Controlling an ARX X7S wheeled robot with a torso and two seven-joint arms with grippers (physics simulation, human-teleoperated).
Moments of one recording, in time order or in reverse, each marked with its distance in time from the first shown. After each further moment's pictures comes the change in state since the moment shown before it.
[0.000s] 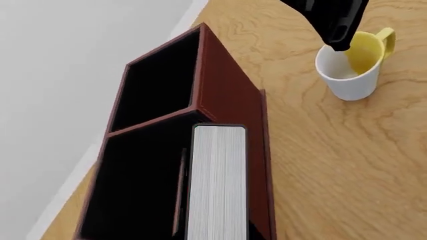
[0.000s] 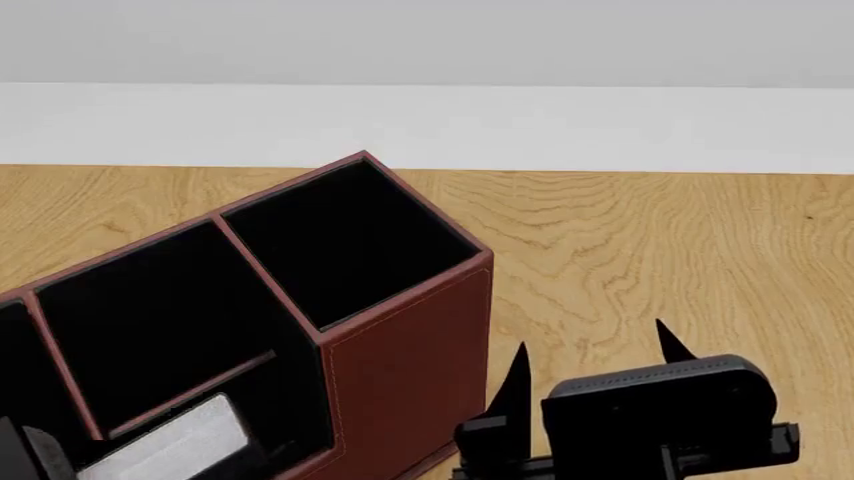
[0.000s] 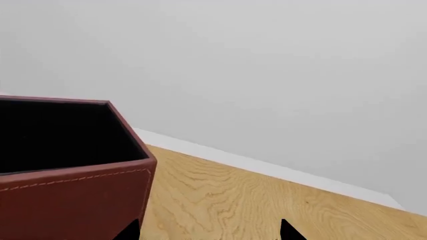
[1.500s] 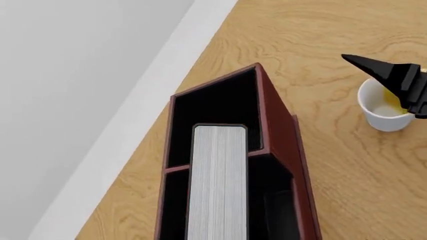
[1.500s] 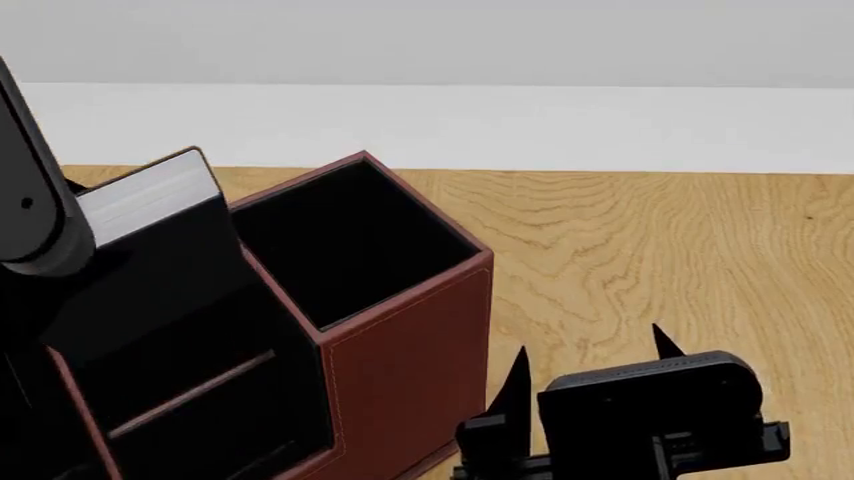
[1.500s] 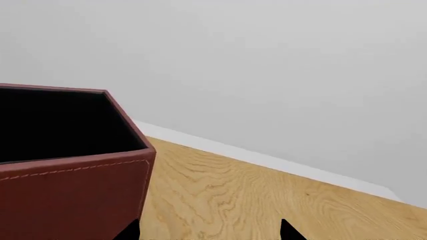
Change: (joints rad) left arm -0.415 0.060 0.020 -0.472 0.716 -0.251 1.095; right arm 0.014 0.005 -0.016 0.052 0.017 -0.011 0.021
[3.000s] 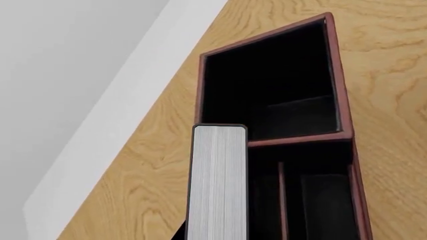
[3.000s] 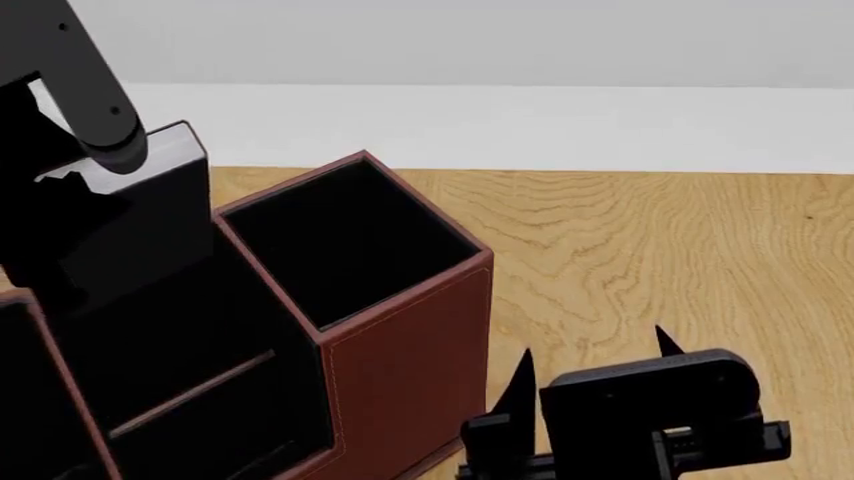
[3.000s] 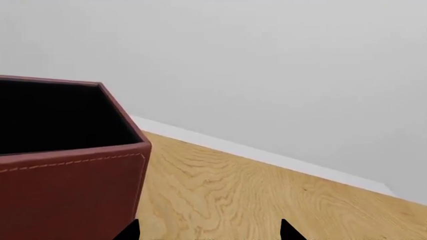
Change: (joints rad) left arm -0.010 0.079 0.391 -0.286 0.595 0.270 0.508; right arm 0.010 0.012 -0.008 0.028 0.015 -0.004 0.018
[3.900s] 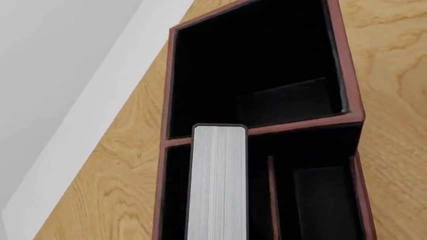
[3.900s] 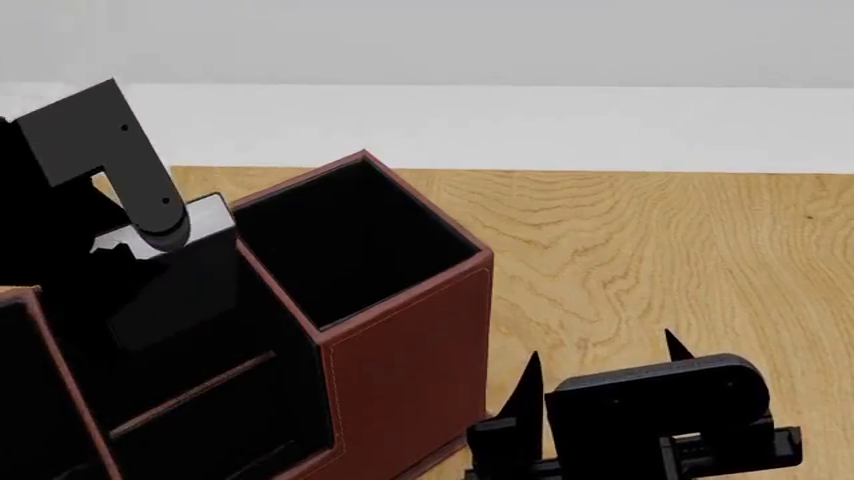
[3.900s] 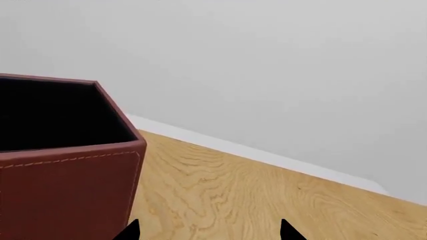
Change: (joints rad) left arm 0.171 0.002 0.064 -0.037 0.092 0.164 0.006; right arm -0.006 0.013 0.006 -0.032 0.012 0.029 0.018
